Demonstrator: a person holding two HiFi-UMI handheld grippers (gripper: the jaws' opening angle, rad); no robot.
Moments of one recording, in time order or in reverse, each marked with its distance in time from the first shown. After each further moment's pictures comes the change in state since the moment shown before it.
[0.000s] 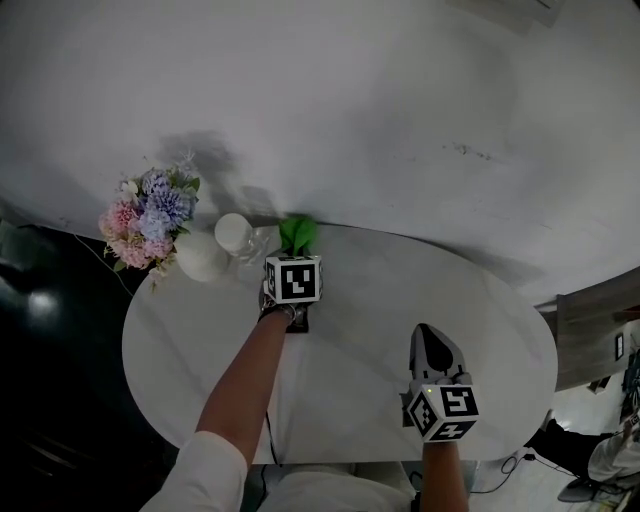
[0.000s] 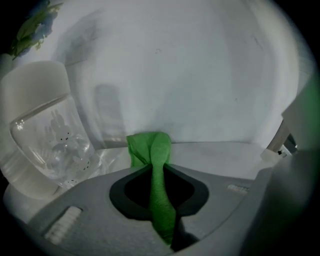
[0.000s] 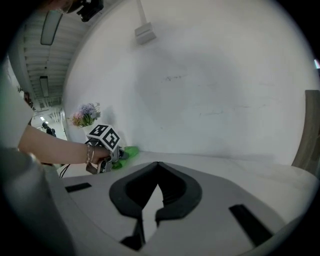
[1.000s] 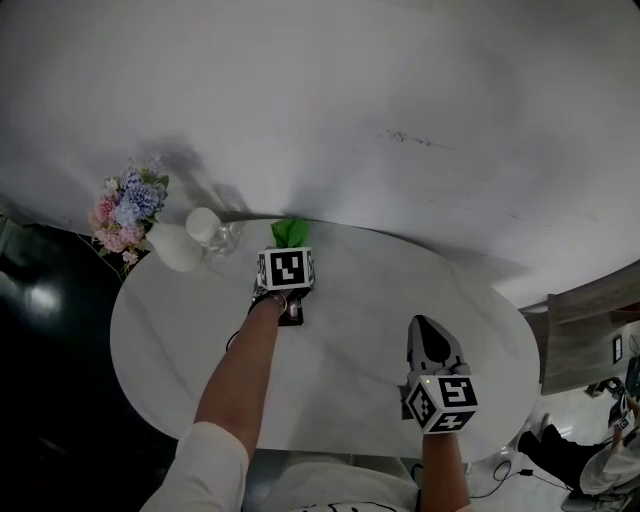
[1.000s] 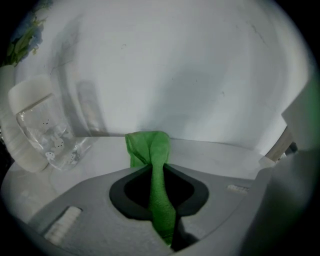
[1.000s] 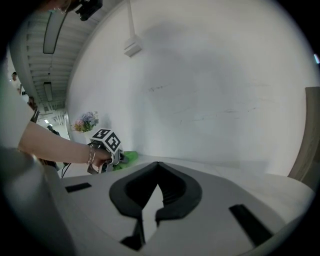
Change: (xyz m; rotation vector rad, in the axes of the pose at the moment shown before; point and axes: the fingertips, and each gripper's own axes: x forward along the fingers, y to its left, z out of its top) left arm 0.000 -0.064 -0.006 -0.074 0.060 0.013; right arm -0.035 -0.071 0.013 0.003 -0.024 0.040
